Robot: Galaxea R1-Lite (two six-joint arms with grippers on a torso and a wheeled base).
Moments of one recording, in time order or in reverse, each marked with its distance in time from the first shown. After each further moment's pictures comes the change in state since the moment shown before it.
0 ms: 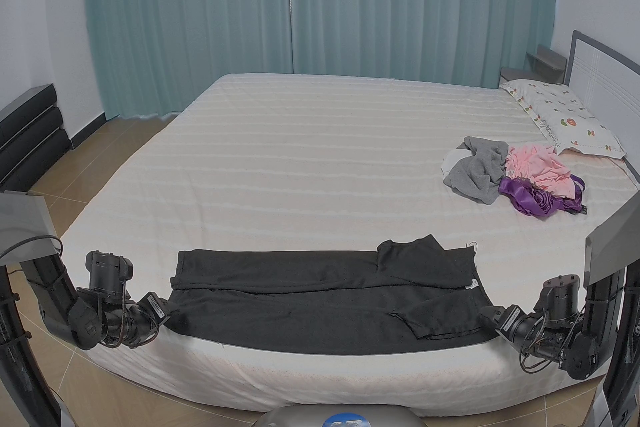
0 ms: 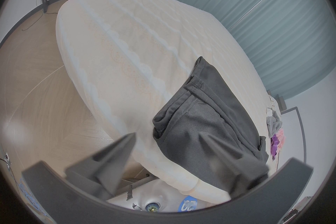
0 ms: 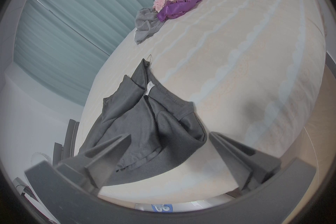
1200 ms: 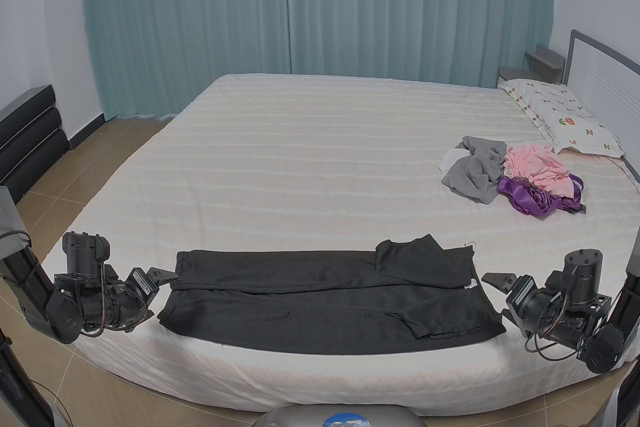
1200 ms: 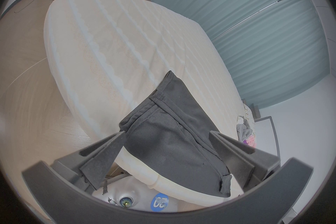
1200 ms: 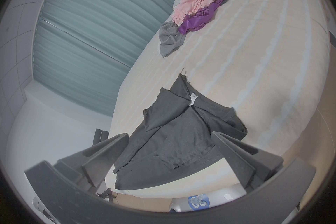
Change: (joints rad) left arm 0.040 -0.157 0.002 -0.002 -0.159 -0.086; right arm 0.074 -0.336 -0.052 0.196 0.035 0.143
